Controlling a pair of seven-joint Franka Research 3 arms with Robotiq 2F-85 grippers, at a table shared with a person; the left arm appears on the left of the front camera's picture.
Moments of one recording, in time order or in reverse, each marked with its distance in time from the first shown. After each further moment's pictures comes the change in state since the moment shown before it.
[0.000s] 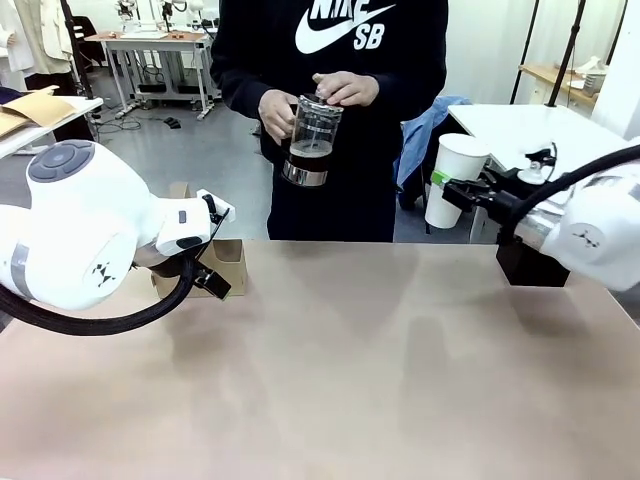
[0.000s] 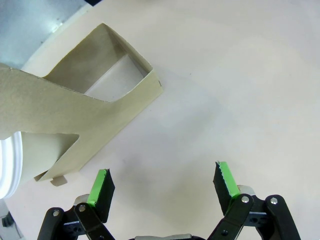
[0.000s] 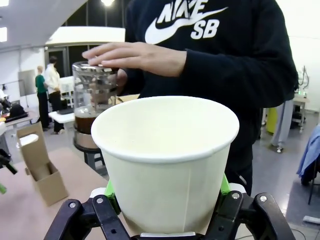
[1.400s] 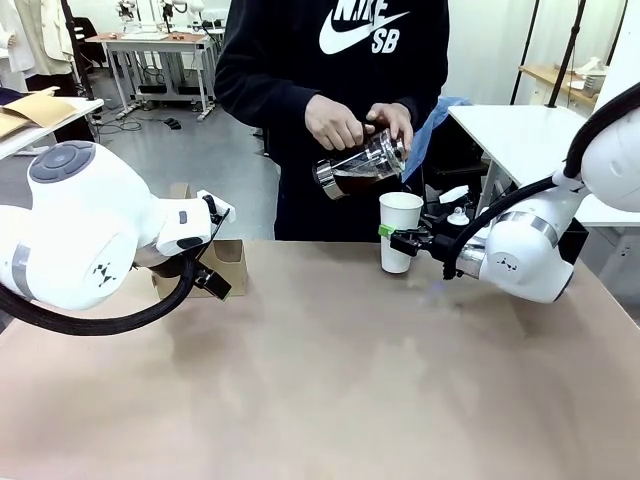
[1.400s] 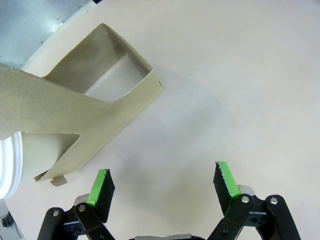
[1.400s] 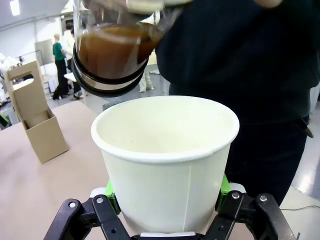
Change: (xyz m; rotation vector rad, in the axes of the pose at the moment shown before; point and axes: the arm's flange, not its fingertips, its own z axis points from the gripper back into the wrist) left arm 0.000 0.000 0.000 0.000 0.000 0.000; right arm -0.118 0.016 -0.055 0.117 0.176 -0.042
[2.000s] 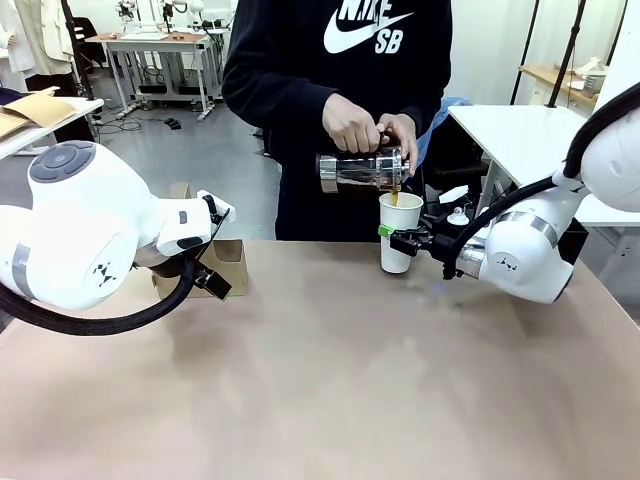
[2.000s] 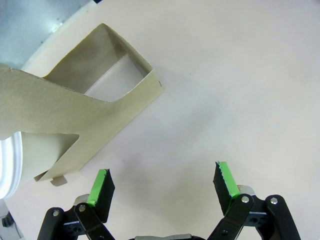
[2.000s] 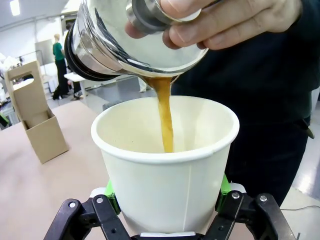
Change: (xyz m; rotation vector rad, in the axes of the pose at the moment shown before) left arm 0.000 0.000 0.000 0.000 0.000 0.000; right arm 0.000 0.000 0.000 0.000 0.000 0.000
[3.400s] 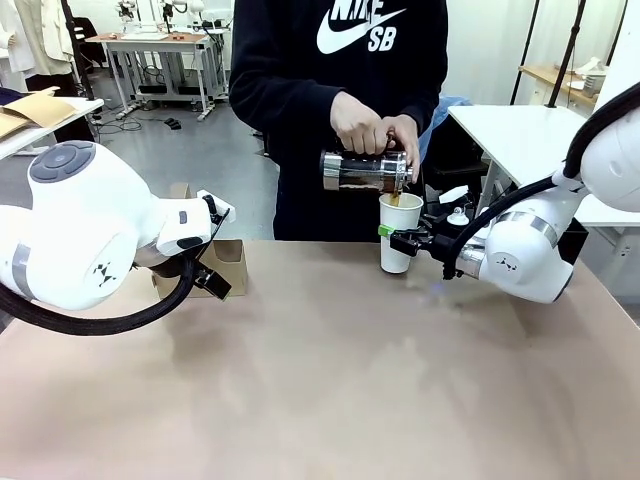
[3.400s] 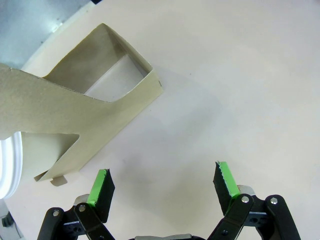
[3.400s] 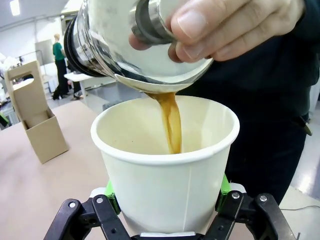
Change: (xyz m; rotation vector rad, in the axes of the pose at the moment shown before) left arm 0.000 0.000 0.000 0.000 0.000 0.000; right arm 0.000 0.000 0.000 0.000 0.000 0.000
